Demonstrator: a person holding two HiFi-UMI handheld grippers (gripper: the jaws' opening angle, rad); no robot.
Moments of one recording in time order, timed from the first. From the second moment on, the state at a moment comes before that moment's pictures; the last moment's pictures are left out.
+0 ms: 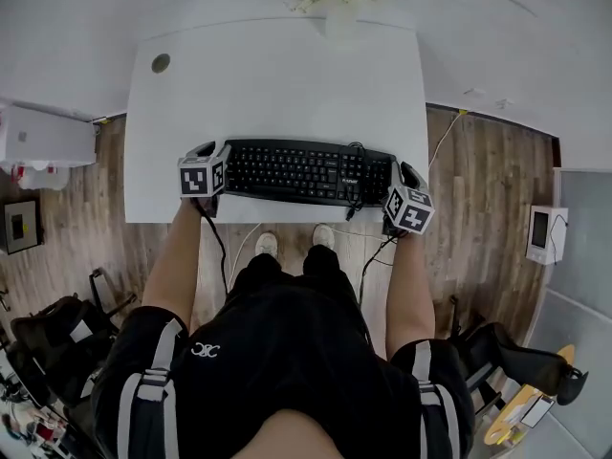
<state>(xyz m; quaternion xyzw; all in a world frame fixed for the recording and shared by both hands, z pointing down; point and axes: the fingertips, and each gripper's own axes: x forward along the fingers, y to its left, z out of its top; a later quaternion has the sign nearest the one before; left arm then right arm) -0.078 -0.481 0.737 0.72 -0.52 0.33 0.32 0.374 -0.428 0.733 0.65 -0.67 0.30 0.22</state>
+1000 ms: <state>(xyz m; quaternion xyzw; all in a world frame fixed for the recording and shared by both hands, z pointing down) -0.065 -0.482 0.767 0.73 -0.33 0.23 0.56 0.361 -0.434 0.753 0.47 -0.69 0.54 0.08</state>
